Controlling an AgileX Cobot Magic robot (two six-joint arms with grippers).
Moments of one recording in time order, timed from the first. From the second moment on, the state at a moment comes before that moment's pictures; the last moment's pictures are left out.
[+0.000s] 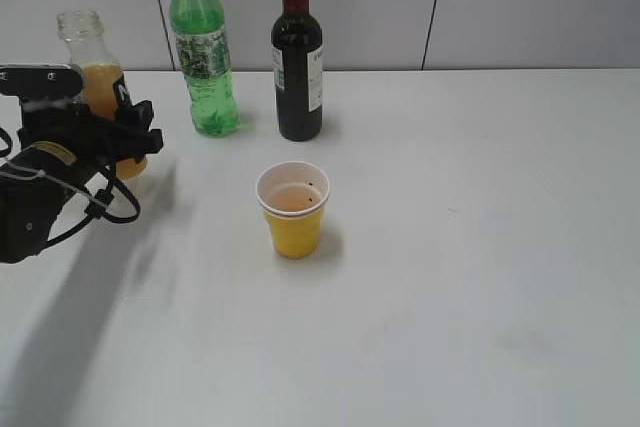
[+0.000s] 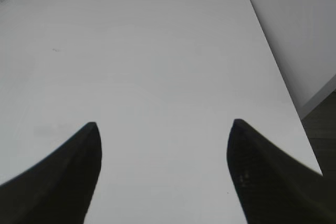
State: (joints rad) left arm -0.27 2.07 -0.73 -0.24 -1.05 0.06; right arm -0.03 0.00 -0.51 0.01 1.04 -0.08
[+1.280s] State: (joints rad) left arm -0.27 2.16 -0.63 -0.25 -1.20 0.06; right arm -0.03 0.00 -0.51 0.01 1.04 -0.08
